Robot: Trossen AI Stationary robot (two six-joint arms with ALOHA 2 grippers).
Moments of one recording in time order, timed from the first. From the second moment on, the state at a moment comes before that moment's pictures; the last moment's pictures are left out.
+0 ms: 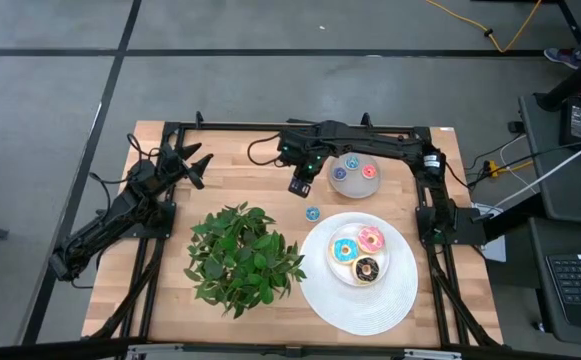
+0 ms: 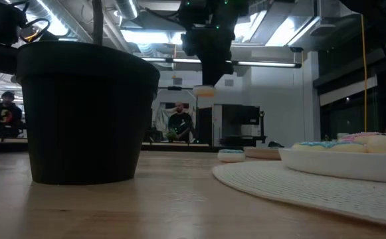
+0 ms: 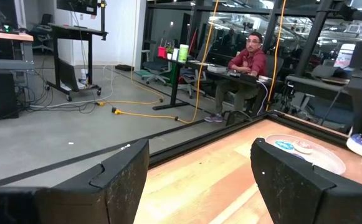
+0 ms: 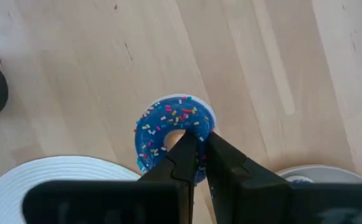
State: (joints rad) left arm 0.79 0.01 0.01 0.03 -0.01 -0.18; right arm -0.23 2.07 1.98 -1.20 -0.06 0.12
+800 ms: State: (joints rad) left arm 0.79 0.01 0.01 0.03 -0.01 -0.18; right arm -0.30 1.81 1.44 -0.98 -0.05 0.32
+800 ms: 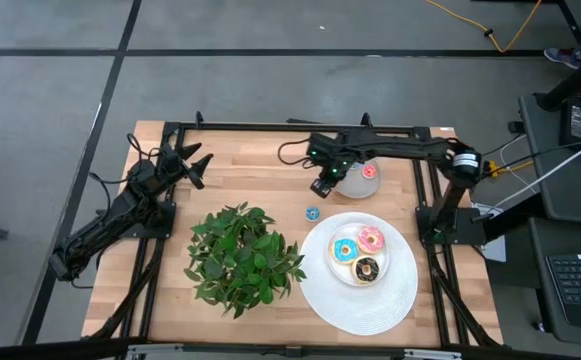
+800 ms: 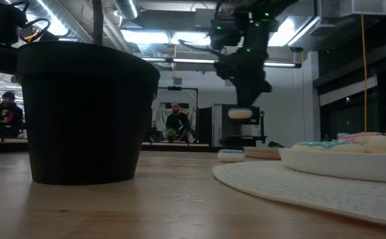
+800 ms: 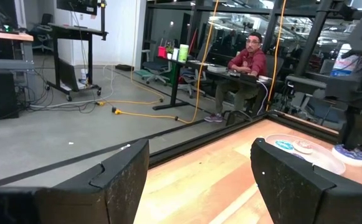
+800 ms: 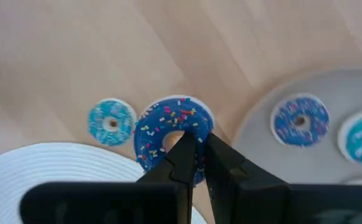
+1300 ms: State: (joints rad) left arm 0.79 0.01 0.01 0.03 -0.01 -0.18; right arm -0.41 1.57 1.06 -0.83 -0.05 0.42
